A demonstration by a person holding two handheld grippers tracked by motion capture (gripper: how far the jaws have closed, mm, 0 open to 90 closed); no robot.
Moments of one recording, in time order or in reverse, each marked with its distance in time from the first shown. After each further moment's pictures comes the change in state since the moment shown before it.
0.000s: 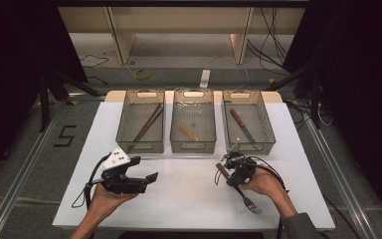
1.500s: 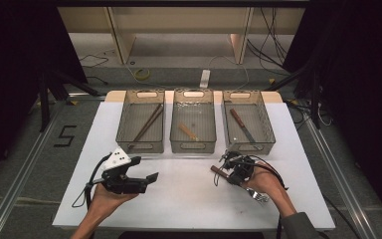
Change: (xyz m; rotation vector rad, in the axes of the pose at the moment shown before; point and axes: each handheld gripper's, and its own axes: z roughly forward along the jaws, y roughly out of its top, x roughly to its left) left arm 0.000 0.000 0.001 0.001 0.002 0.002; right arm 0.002 0.005 -0.003 0.014 -0.017 -0.067
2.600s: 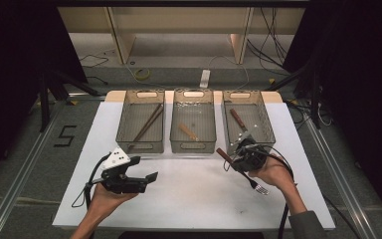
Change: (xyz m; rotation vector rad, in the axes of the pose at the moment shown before) left arm 0.002 0.000 -0.001 0.002 0.005 -0.001; right arm -0.027 -0.012 -0.042 -0.215 0.013 0.089
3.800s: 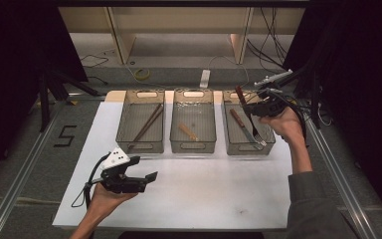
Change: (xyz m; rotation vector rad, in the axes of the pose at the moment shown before) left arm 0.001 0.000 0.000 -0.003 -0.001 -0.007; right arm -0.084 0.065 -0.087 -0.322 -0.146 0.179
